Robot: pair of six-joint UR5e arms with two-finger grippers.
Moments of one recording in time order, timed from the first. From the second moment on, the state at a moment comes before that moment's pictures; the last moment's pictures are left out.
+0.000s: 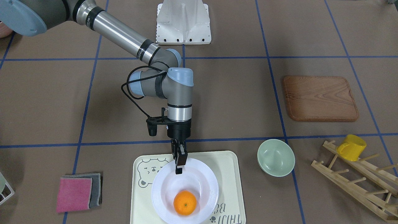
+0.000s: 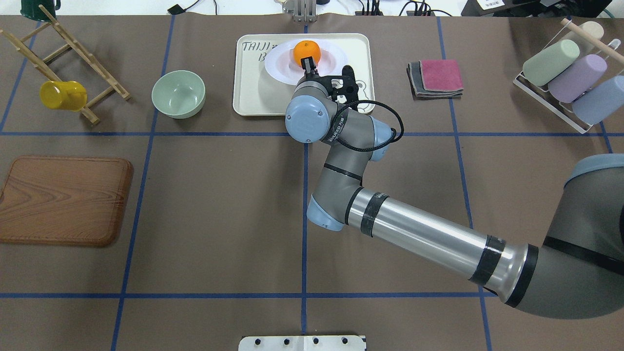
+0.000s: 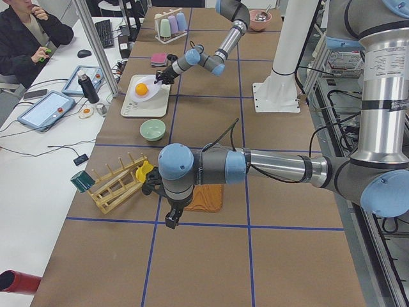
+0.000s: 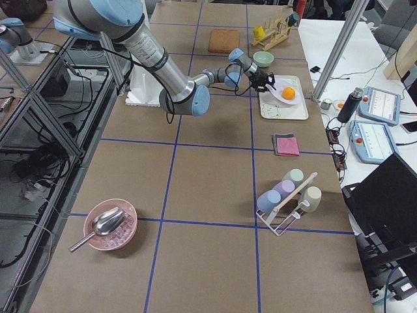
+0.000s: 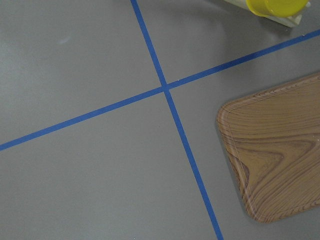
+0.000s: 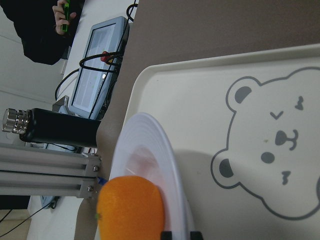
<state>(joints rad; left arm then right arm) -1.68 -1.53 -1.74 -1.41 -2.38 0.46 0.55 -0.57 0.95 -0.98 1.10 2.52</state>
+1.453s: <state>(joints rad) -1.69 -1.50 -1.74 -1.41 -2.40 0.38 0.80 -1.12 1.93 -1.57 1.82 1.22</state>
